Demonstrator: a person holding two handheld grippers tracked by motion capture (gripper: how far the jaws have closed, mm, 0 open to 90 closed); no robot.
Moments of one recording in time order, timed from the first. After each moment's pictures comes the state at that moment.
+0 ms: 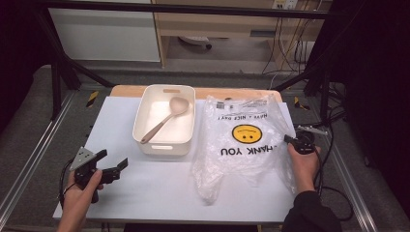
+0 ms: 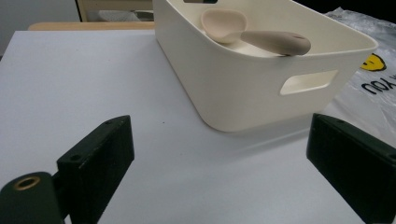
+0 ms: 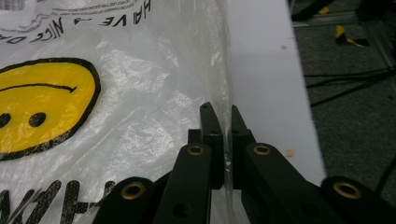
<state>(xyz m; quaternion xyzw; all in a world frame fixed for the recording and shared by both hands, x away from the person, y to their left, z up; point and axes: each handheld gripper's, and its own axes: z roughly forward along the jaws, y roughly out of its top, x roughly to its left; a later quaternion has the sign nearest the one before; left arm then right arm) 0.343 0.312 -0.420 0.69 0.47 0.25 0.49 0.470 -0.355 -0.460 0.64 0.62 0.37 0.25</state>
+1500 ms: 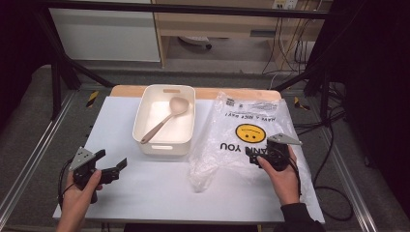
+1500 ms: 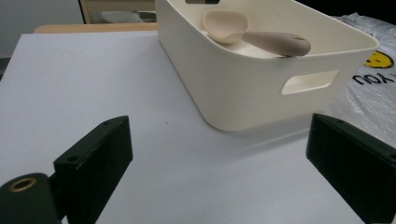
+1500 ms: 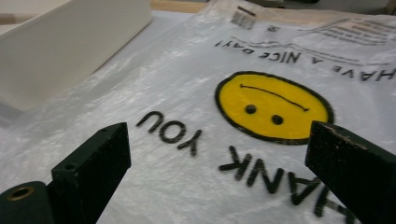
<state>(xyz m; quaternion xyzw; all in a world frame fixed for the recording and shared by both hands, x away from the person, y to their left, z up) 0.341 0.313 -0.417 0.69 0.47 0.25 0.49 0.396 -0.232 -0.408 0.50 0.72 0.43 0.23</state>
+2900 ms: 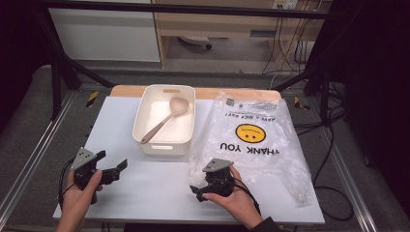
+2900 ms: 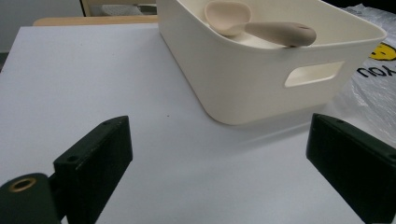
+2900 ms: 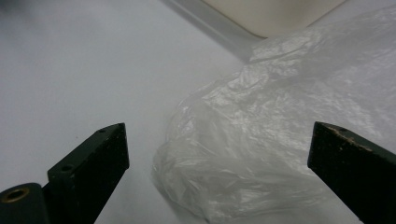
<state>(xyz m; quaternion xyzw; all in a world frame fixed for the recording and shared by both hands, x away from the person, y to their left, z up) 0.341 0.313 -0.419 0.70 0.48 0.25 0.47 0.345 -0.078 -0.442 0.32 0.85 0.39 0.12</state>
